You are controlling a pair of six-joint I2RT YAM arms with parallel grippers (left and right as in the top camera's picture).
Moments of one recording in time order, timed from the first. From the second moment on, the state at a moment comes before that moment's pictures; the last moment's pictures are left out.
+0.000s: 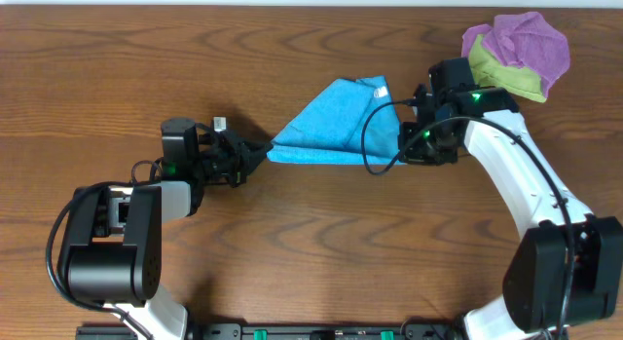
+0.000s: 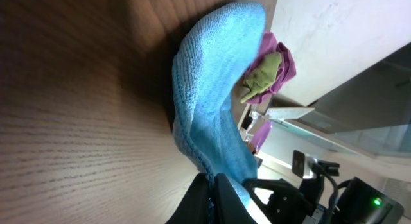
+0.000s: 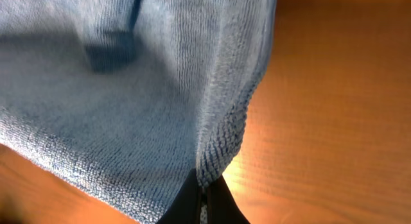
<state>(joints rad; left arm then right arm) -0.02 1.82 0.63 0.55 0.97 -1.31 0.16 1.72 1.31 -1.01 -0.25 0.21</state>
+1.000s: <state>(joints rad) 0.05 1.82 0.64 0.06 1.06 -0.82 0.16 1.72 1.31 -1.20 -0.18 0.23</state>
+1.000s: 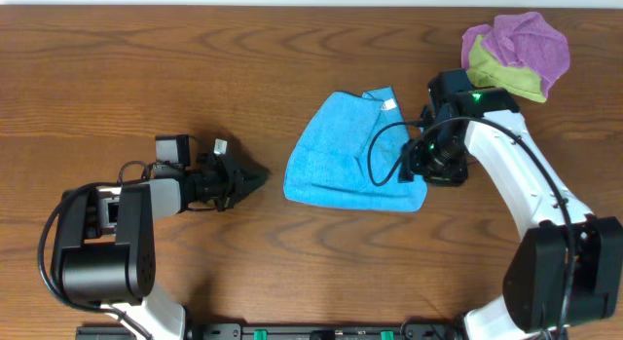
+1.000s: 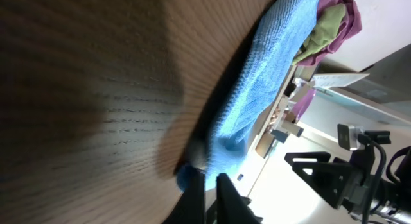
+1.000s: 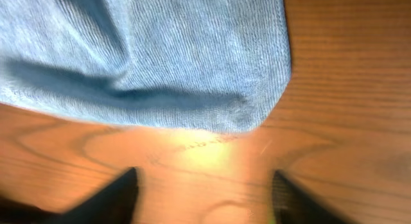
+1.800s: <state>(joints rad) -0.01 1.83 0.92 0.04 0.88 -0.89 0.21 1.72 1.31 -0.95 -0.20 0.14</state>
